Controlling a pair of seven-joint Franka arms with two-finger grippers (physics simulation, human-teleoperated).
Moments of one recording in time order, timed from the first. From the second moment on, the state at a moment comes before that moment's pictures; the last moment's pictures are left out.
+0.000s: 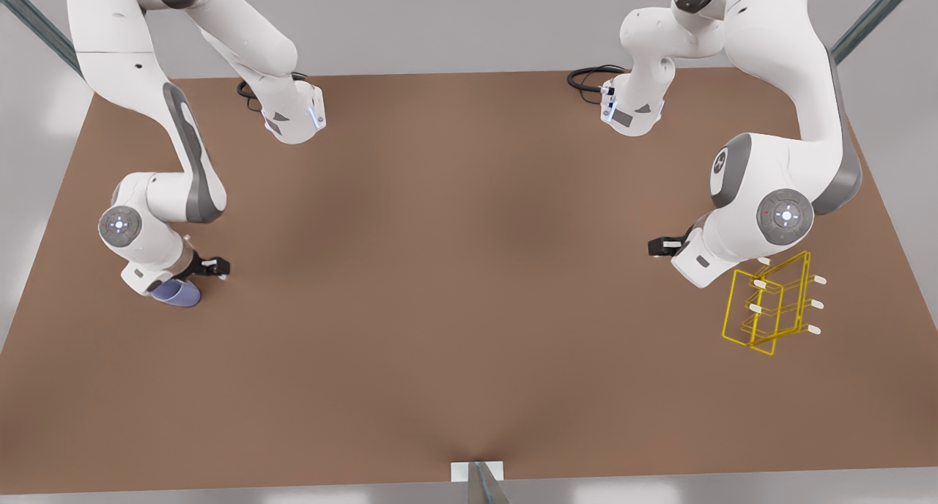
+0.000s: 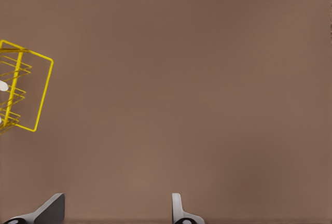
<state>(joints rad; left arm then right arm) -0.12 0.34 -0.09 -1.41 0.02 1.50 -0.18 -0.60 0.24 0.45 -2.15 -0.28 2.32 -0.06</state>
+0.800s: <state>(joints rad) -0.15 0.39 -0.20 -1.35 0.06 1.42 -0.23 -0.89 0.36 0.64 -2.14 -0.41 2.46 -0.15</state>
